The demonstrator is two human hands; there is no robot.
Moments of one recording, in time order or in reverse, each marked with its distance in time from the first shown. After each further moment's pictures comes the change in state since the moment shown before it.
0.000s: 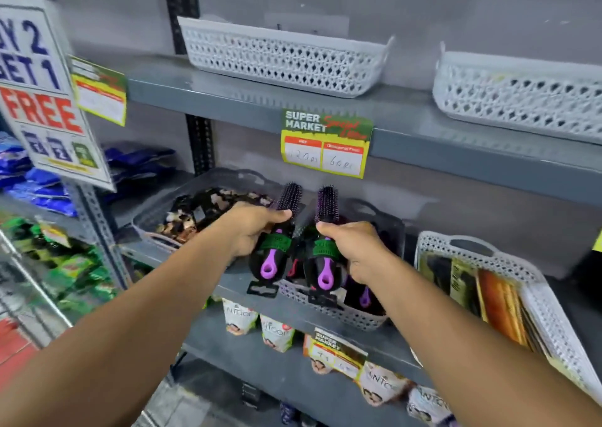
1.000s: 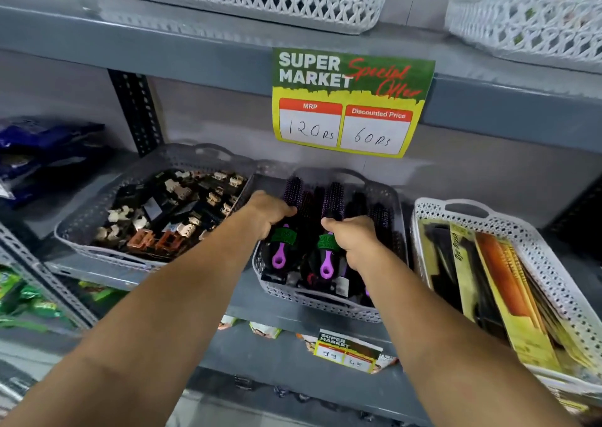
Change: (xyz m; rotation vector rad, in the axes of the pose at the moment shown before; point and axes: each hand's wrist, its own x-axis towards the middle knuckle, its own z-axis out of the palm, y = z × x) left_hand 0.129 -0.036 0.036 0.323 0.077 -0.059; right_hand 0.084 0.057 0.010 -0.069 0.281 0.231
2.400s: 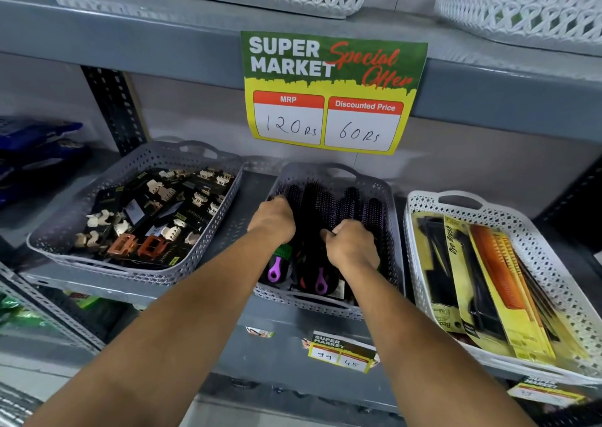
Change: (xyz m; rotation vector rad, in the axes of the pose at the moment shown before) left_hand 0.003 -0.012 0.032 0.844 0.061 0.263; right_hand -0.008 0.021 -0.007 -0.588 0.167 -0.170
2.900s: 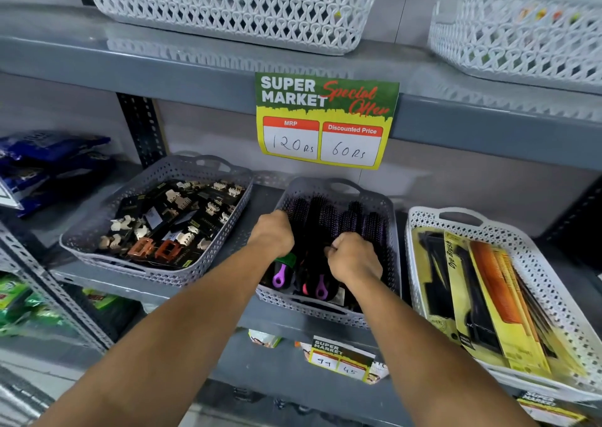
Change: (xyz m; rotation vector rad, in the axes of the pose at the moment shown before) left_hand -0.025 -0.009 -0.014 -0.002 0.014 0.016; right_hand -0.016 0.002 -0.017 -0.115 -0.060 -0.164
